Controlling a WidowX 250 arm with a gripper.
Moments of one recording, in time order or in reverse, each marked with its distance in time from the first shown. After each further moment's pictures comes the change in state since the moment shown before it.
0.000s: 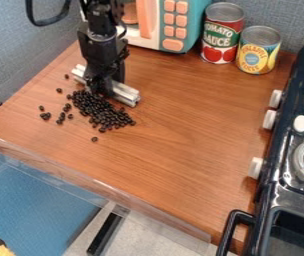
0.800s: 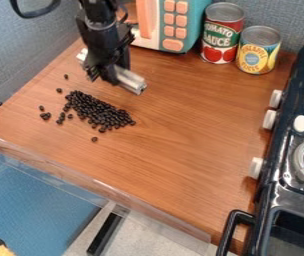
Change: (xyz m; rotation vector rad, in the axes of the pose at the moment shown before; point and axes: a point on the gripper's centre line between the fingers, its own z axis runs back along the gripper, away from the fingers) arm -0.009 -0.015 0.039 -0.168 0.017 -0.095
